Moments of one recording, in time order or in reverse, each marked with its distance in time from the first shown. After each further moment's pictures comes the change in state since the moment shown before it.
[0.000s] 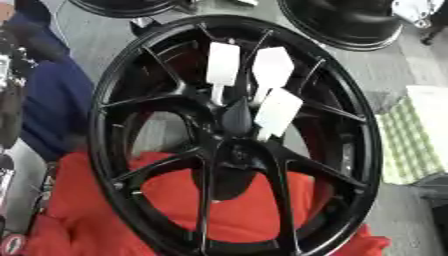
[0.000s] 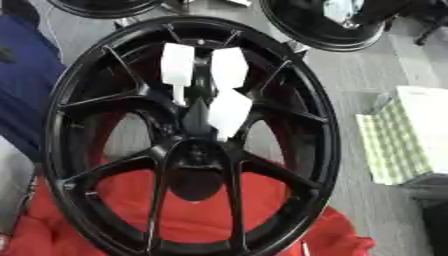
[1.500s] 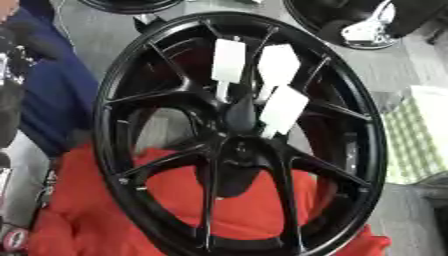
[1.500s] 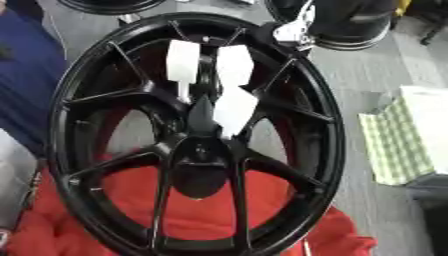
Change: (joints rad) left arm -0.005 0.000 0.000 0.000 0.000 0.012 -0.022; right arm -0.035 0.093 0.049 0.119 -0.318 -0.024 0.024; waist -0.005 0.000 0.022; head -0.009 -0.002
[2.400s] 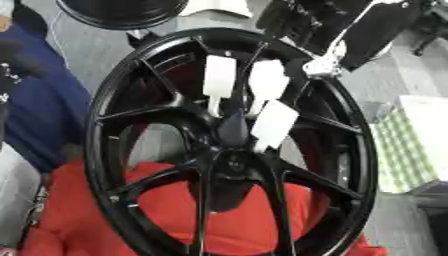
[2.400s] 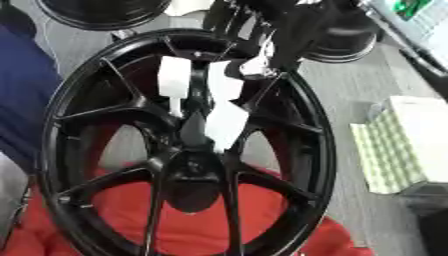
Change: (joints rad) left arm -0.012 0.000 0.000 0.000 0.003 0.003 -0.007; right arm -0.004 0.033 0.044 0.049 -0.043 0.022 -0.022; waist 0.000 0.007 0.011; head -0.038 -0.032
